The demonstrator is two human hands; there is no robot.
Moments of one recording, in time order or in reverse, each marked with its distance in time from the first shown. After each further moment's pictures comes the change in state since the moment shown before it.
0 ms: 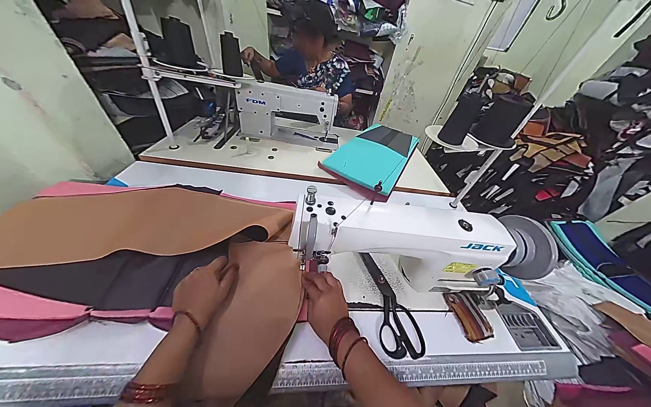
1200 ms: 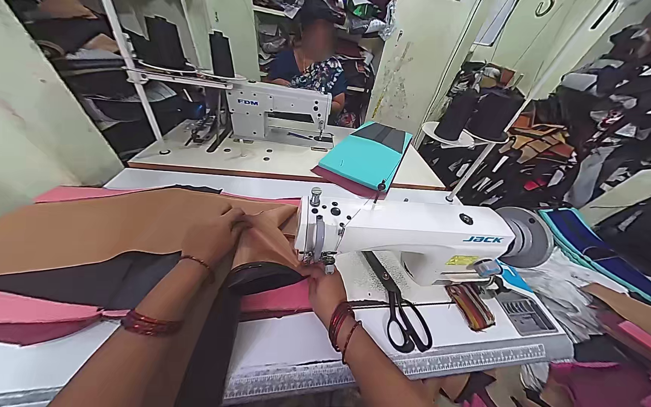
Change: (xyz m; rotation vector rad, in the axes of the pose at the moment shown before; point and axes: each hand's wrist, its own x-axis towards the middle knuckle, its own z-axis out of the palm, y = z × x) left_hand 0.077 0.023 -0.055 -0.032 0.158 0.461; right_hand 0.034 -0.028 -0.018 0.179 -0.099 0.310
